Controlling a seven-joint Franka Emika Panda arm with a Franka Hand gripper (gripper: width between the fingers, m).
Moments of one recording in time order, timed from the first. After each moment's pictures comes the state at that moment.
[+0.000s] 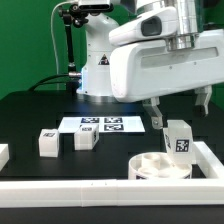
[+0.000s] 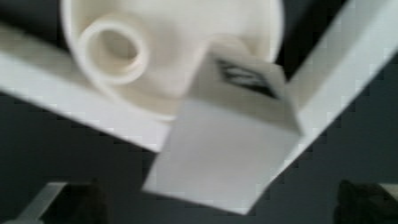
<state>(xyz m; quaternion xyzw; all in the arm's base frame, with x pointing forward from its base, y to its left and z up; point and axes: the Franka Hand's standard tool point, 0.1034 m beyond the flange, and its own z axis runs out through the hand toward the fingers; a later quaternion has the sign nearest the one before) 0.640 0.076 0.105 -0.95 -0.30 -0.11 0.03</state>
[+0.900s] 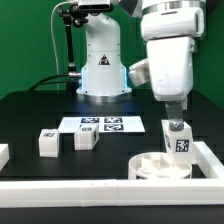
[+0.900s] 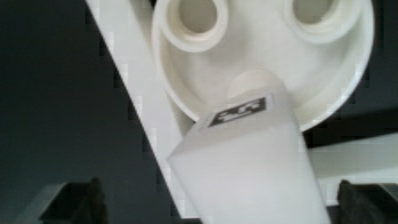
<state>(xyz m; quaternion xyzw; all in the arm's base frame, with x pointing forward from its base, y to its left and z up) 0.639 0.075 0.097 -0.77 -0.62 -0.09 -0.04</state>
